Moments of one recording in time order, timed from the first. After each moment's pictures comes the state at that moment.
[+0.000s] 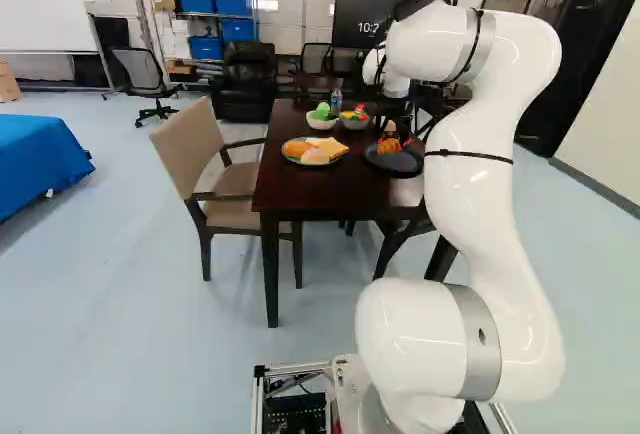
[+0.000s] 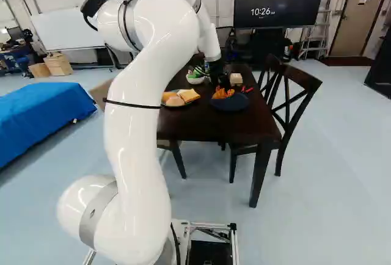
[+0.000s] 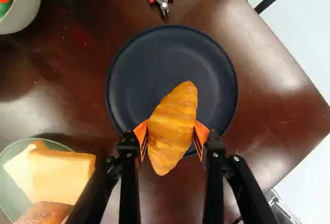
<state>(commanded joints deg) -14.0 -38.1 -96.5 -12.8 -45.7 41.0</state>
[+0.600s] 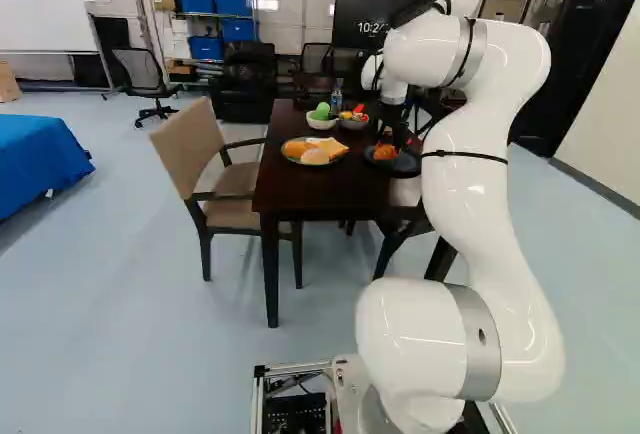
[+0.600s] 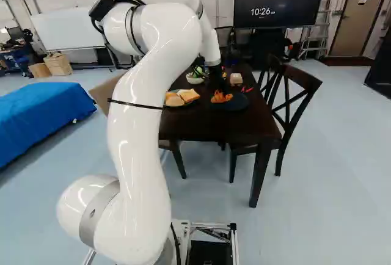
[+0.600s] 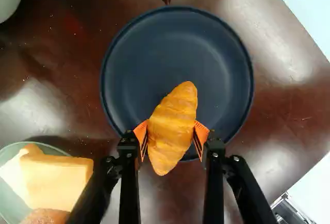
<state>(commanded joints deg) -14.0 -40.0 -96.9 -11.4 -45.7 41.0</state>
